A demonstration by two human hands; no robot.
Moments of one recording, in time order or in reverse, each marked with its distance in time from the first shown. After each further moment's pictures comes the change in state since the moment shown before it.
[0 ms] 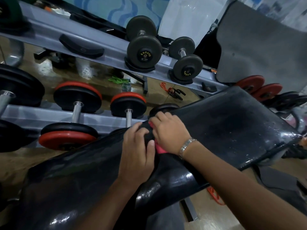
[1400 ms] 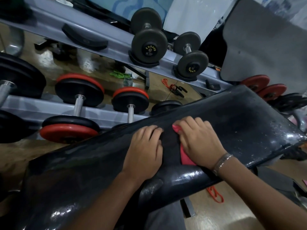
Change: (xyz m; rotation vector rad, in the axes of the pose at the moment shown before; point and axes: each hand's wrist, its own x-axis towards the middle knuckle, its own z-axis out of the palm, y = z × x) left_hand 0.008 -0.001 0.003 0.320 -0.287 0.044; right_hand -0.065 0.029 -0.017 -0.142 0.122 0.048
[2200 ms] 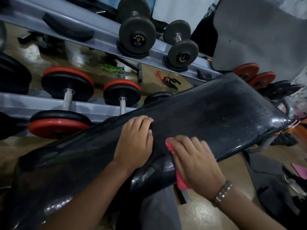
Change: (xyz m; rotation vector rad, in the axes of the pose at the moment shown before) left_hand 0.000 0.003 -0.002 -0.016 0.008 0.015; right_hand -0.083 -0.037 -0.019 0.094 0.002 0.028
